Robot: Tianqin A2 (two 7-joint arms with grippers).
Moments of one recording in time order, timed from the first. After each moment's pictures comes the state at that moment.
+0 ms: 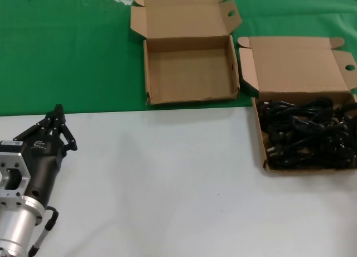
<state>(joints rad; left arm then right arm) 0.00 -0.30 1.60 -1.60 -1.80 0.00 0.00 0.77 0.73 -1.93 0.84 1.55 -0.92 -0.66</state>
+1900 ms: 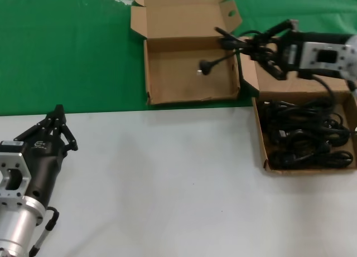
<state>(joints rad) 0.00 -0.30 1.60 -1.60 -1.80 0.00 0.00 1.02 0.50 -2.02 0.93 1.45 -0.86 -0.50</state>
